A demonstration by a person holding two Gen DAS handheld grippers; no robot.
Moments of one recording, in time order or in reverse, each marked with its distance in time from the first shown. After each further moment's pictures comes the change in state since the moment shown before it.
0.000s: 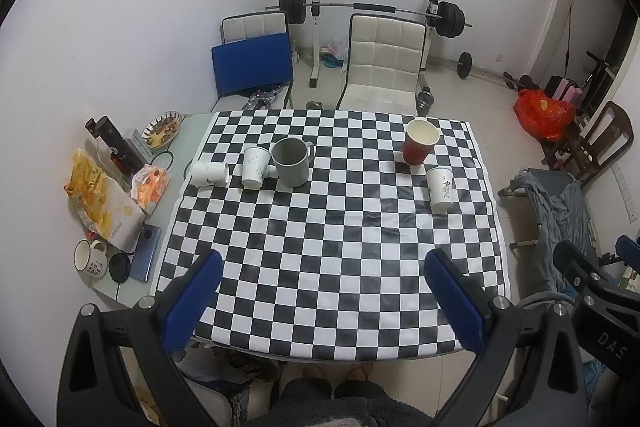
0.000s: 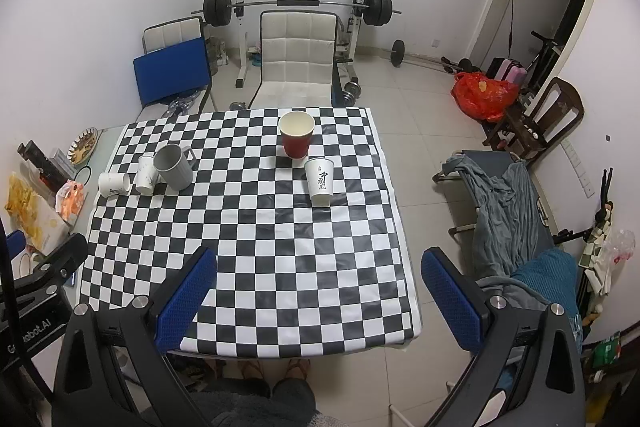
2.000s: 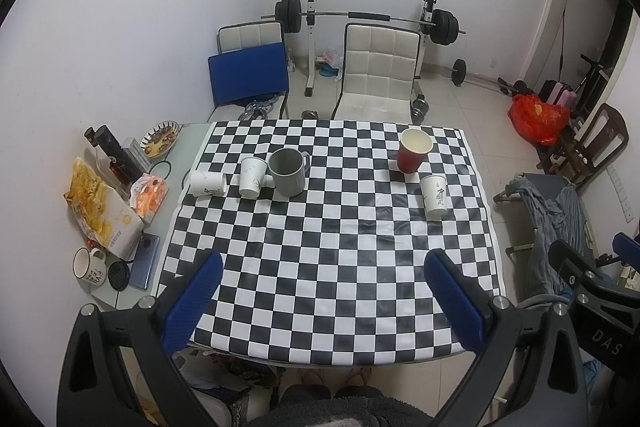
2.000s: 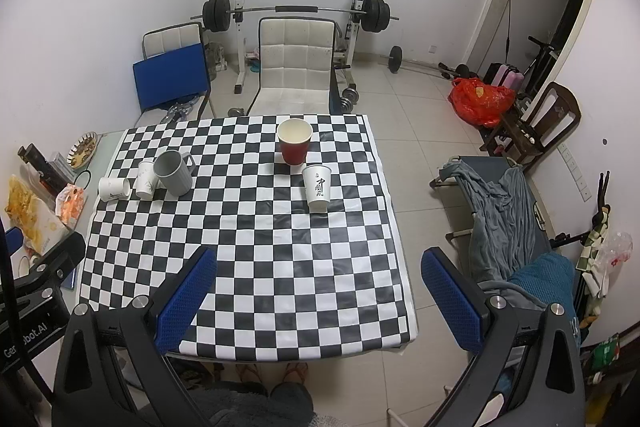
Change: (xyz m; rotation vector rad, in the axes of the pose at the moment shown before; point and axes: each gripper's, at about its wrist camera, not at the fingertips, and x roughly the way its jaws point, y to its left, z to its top) left arm -0.016 -0.005 0.024 -0.002 -0.025 -0.012; right arm -0.010 -0.003 0.000 -0.004 -0.017 -0.011
